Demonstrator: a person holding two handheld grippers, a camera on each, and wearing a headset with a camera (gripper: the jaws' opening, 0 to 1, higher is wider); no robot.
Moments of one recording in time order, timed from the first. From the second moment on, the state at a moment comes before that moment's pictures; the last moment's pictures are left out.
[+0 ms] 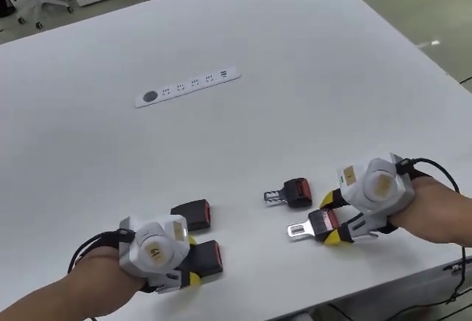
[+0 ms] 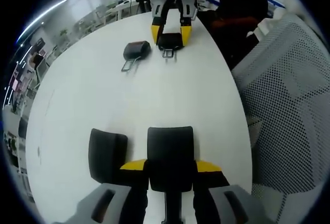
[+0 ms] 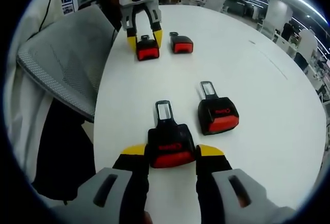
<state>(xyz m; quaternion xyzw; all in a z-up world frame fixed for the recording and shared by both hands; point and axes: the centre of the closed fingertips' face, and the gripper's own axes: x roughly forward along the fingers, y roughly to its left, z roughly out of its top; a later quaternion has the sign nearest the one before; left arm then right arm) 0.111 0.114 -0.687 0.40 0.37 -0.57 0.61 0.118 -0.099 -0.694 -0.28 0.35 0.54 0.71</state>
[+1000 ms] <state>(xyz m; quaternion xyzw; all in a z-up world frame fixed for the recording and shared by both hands) 0.112 0.115 -0.689 0.40 0.38 -0.58 0.60 0.116 -0.099 -0.694 -0.29 0.36 0.55 0.70</state>
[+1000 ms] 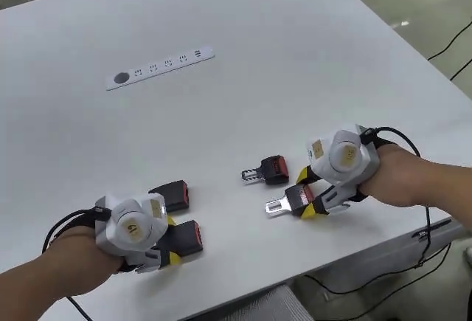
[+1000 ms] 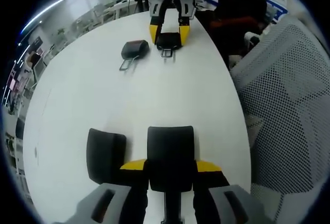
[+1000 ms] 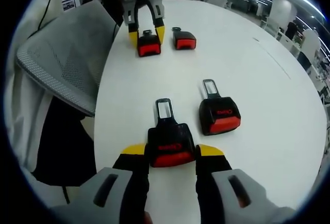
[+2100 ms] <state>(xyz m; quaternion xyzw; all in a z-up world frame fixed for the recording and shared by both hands) 0.112 0.116 -0.691 0.39 0.38 -0.58 0.60 0.115 -0.066 -0.691 -0.24 0.33 0.54 0.73</state>
